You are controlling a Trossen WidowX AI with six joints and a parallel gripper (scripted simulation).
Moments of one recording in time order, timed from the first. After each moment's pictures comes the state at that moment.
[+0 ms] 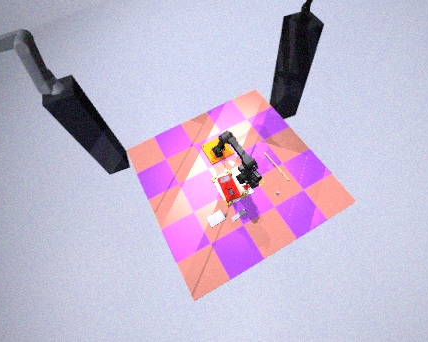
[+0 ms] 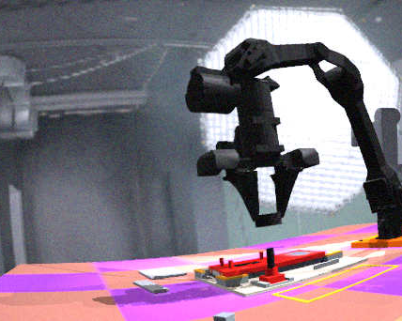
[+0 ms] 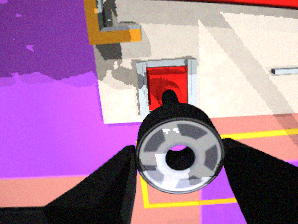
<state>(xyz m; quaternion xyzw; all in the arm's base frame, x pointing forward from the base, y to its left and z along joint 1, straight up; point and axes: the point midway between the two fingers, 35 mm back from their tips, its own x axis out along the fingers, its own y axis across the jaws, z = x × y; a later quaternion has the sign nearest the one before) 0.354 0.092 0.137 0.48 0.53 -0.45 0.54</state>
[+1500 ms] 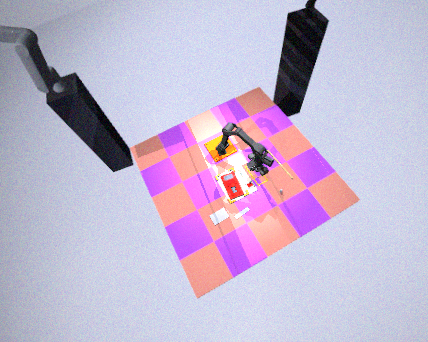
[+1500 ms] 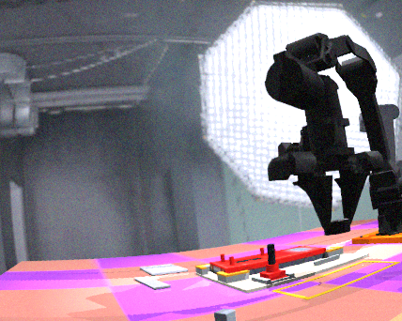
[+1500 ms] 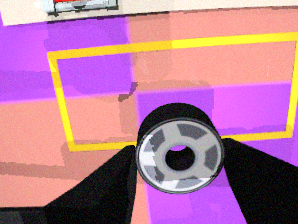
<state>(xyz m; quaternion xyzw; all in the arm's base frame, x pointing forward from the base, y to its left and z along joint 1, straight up) 0.286 0.177 0.106 0.48 0.53 -0.45 0.54</state>
